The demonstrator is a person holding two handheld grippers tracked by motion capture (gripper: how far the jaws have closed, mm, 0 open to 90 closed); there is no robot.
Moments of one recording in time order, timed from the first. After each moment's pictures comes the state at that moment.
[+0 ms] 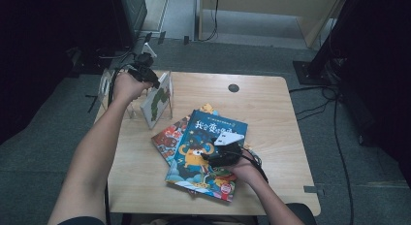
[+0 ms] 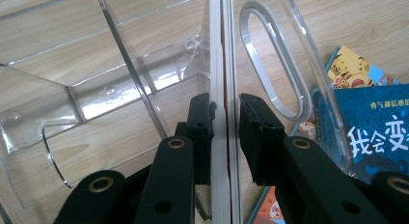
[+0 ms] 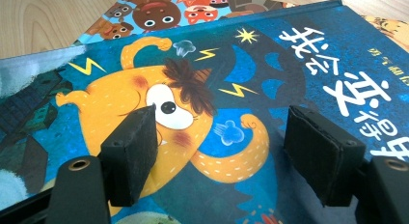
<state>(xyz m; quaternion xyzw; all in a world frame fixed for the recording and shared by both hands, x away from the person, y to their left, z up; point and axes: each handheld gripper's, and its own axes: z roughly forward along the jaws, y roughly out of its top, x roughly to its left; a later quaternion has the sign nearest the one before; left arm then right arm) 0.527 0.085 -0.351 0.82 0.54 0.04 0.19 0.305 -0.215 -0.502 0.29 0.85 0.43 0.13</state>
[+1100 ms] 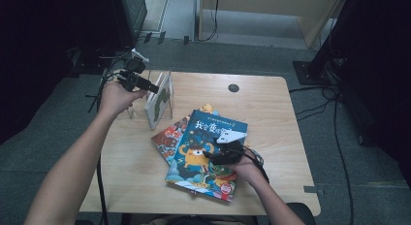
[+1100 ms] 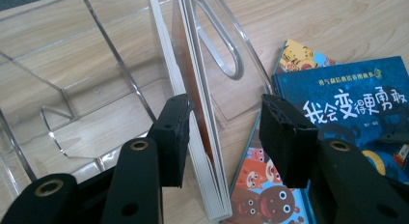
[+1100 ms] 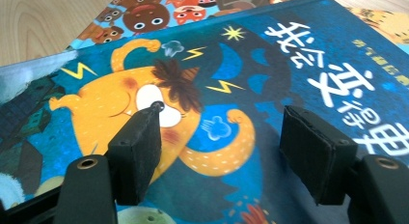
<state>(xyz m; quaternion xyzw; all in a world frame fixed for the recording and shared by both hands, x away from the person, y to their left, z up) 0.463 0.102 -0.327 0.83 0.49 0.06 0.27 0.308 -0.222 -0.499 0.32 0.84 0.43 0.12</state>
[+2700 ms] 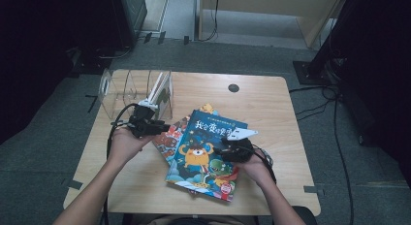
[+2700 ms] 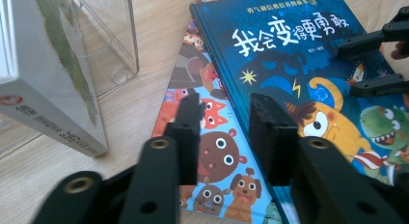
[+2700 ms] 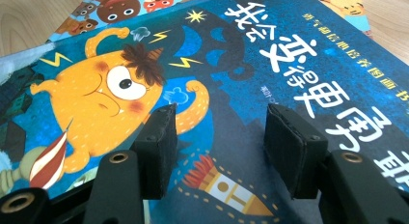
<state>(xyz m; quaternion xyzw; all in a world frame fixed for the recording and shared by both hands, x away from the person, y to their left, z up) 0.363 0.083 -0.409 0.84 0.41 0.04 0.34 0.309 -0.251 -0.494 0.35 0.83 0.42 0.12</state>
